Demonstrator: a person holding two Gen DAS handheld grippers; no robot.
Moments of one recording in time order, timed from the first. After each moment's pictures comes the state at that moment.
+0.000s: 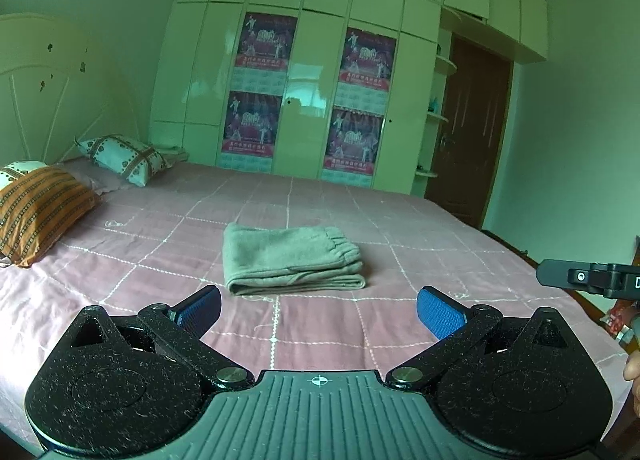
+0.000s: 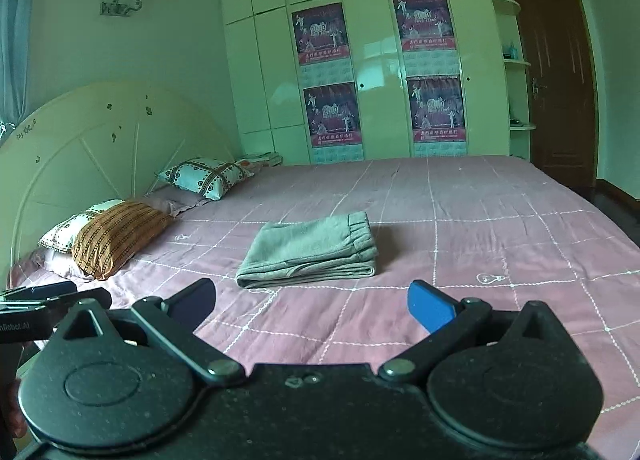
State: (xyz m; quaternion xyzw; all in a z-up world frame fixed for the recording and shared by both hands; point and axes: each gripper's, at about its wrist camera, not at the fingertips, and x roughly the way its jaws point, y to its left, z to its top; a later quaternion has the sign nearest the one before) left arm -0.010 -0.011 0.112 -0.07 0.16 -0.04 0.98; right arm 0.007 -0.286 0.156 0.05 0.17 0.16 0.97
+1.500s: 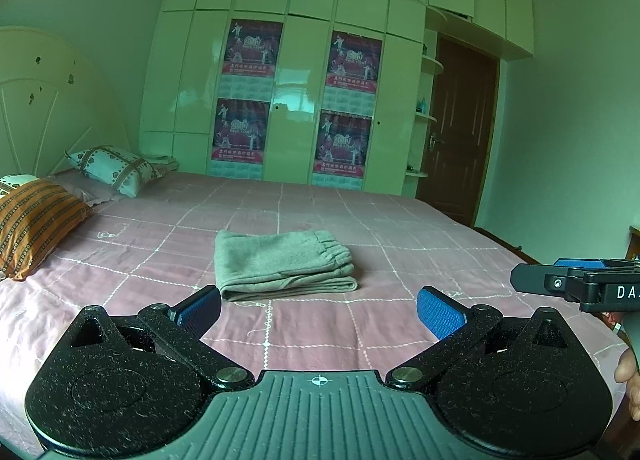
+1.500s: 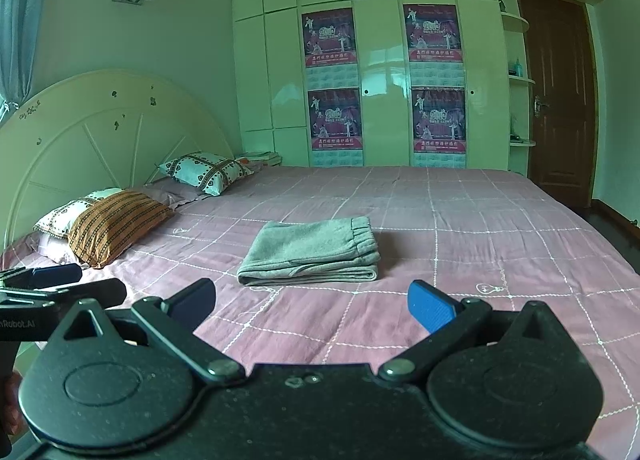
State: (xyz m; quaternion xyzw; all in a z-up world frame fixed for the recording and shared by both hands) left arm -0.017 -0.028 0.110 -0.05 0.15 -0.05 0.99; right arm 0.002 -0.267 0.151 0.01 0.17 0.16 0.97
